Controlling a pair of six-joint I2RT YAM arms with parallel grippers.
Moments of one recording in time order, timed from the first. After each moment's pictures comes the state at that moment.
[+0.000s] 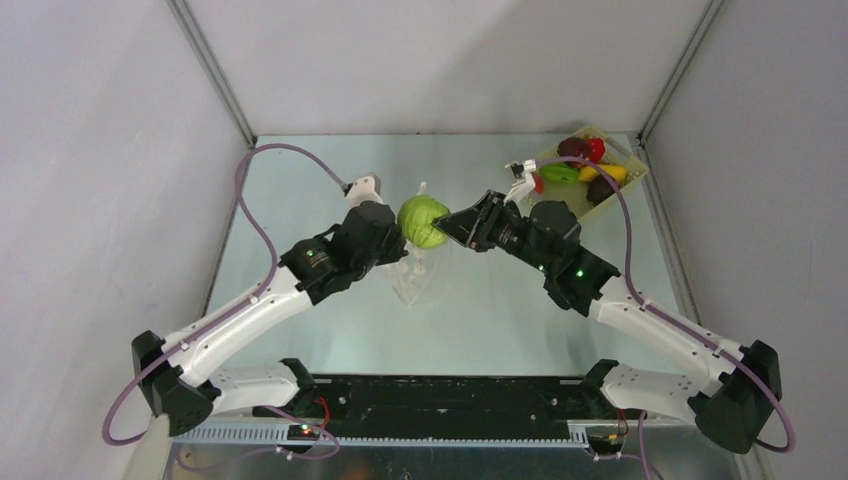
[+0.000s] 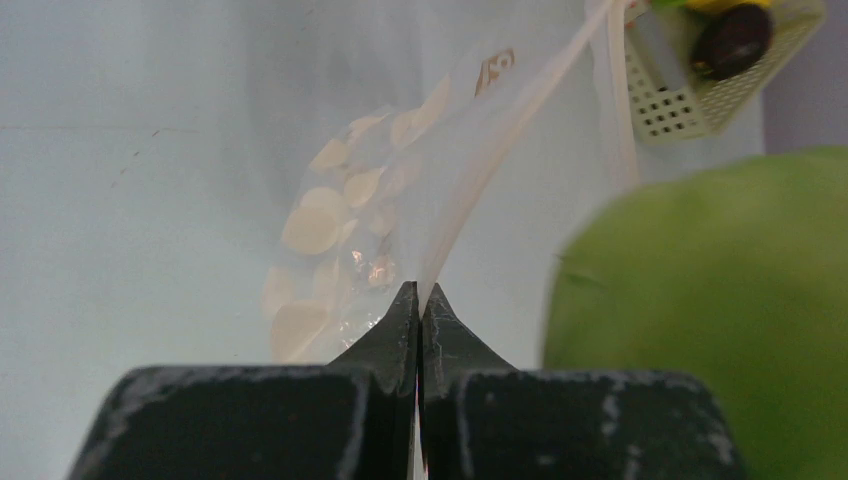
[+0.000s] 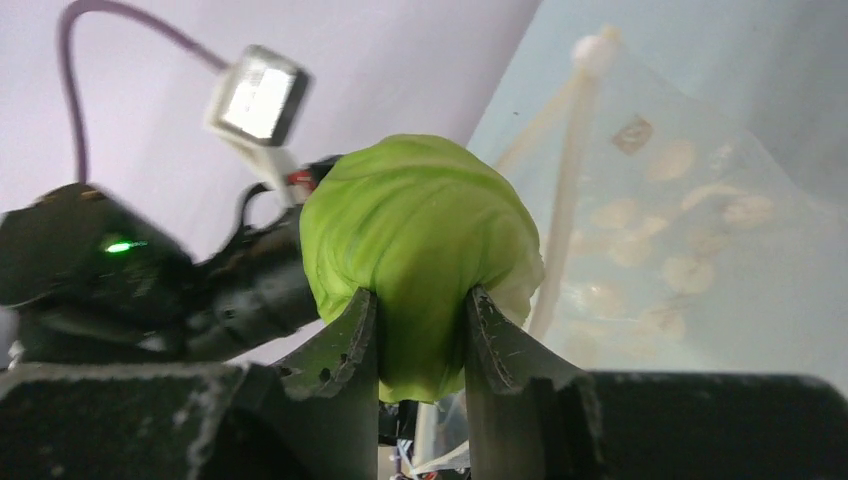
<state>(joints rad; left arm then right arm) -0.84 1.16 1.10 -0.60 -0.42 -0.81 0.78 1.09 0.94 0.14 -0.16 0.89</state>
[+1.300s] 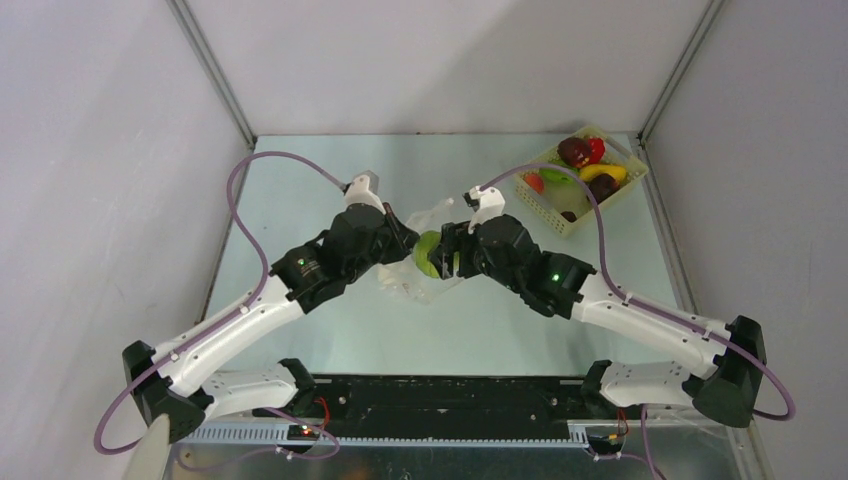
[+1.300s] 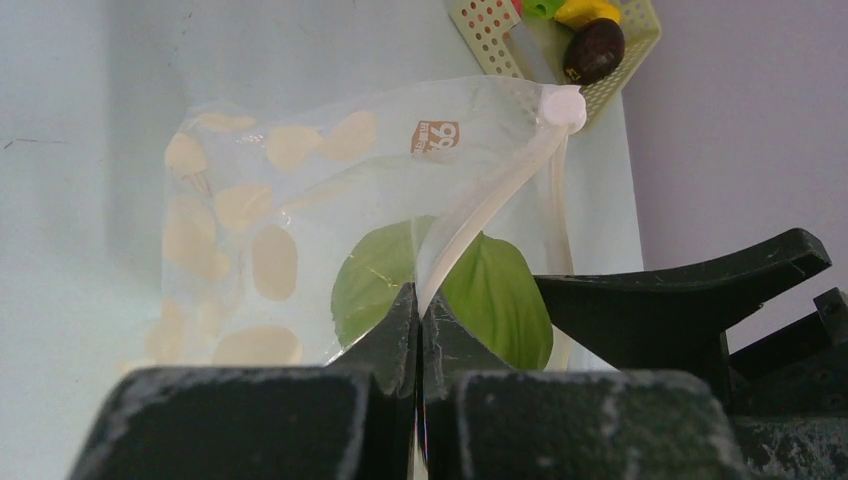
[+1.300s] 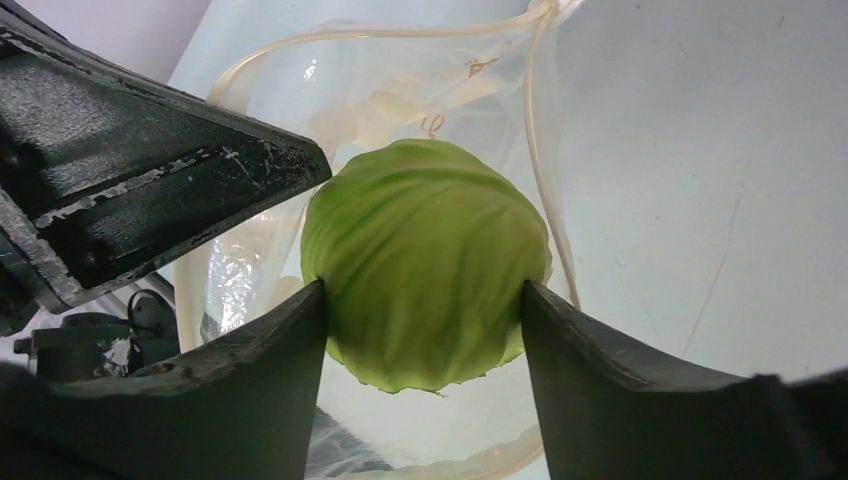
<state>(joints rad) -0.84 1.09 1.05 -0.46 -0.30 -0.86 0.99 1.19 1.05 -0.28 0.26 0.53</state>
